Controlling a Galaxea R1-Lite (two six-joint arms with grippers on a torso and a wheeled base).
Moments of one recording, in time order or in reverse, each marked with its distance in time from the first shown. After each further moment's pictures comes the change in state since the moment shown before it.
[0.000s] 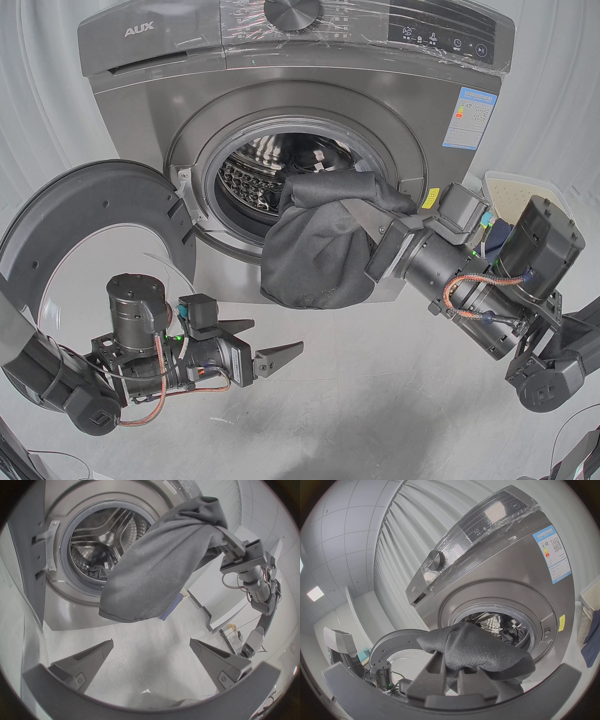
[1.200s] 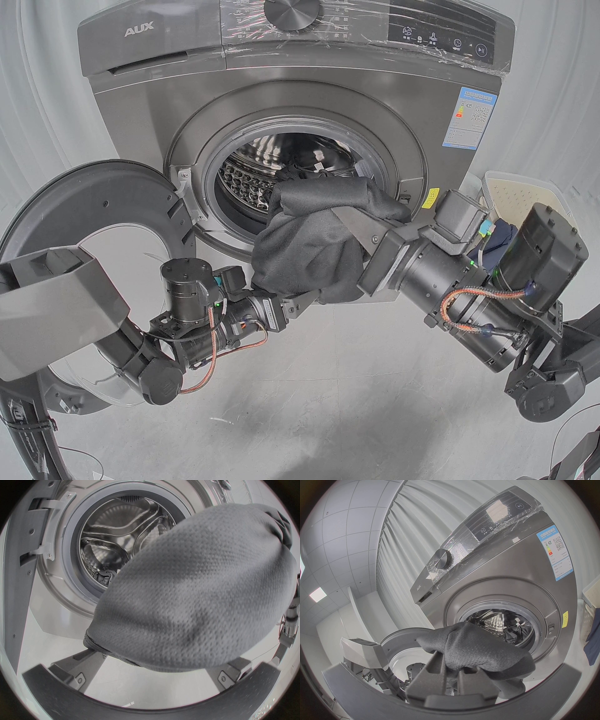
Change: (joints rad) left arm 0.041 0.329 -0.274 -0.208 0.070 -0.188; right arm 0.043 -0.004 0.016 -0.012 -0.011 -0.001
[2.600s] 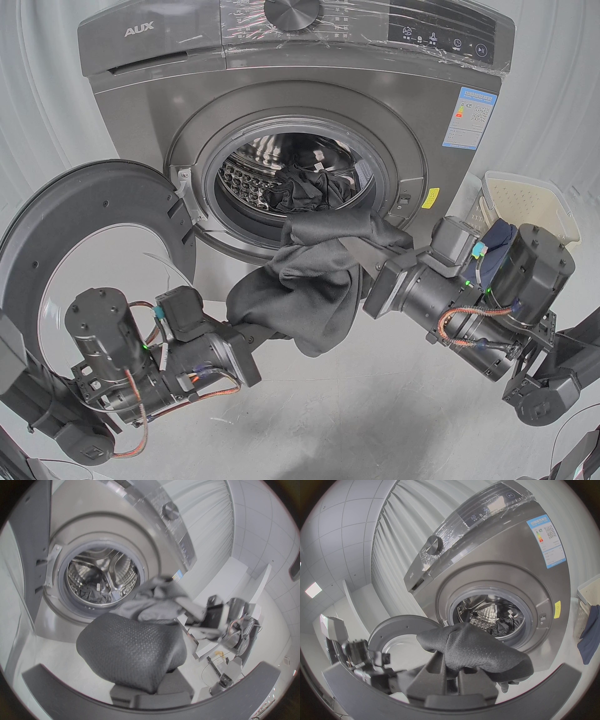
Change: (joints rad) left arm -0.163 -0.369 0.390 -0.166 0.035 -0.027; right arm -0.030 0.014 0.069 0.011 0.001 -0.007
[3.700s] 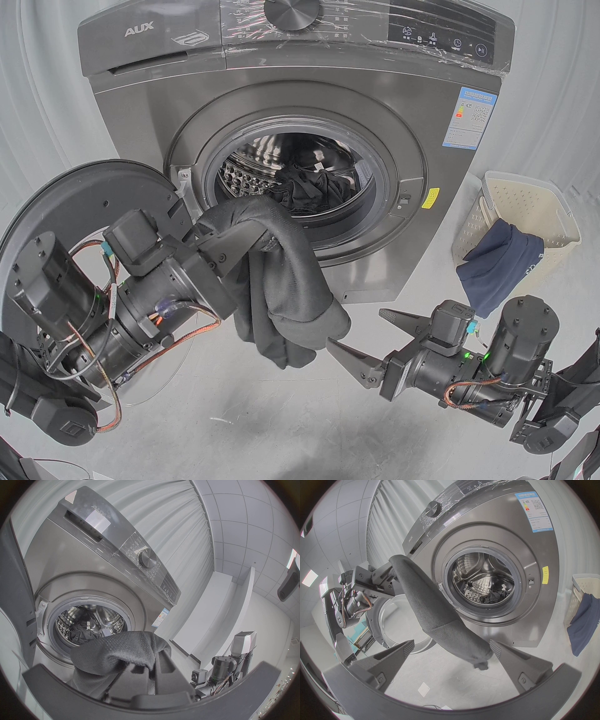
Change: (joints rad) left arm 0.026 -0.117 -0.129 -0.084 -0.007 0.059; right arm 0.016 0.005 0.277 -0.011 0.011 -0.034
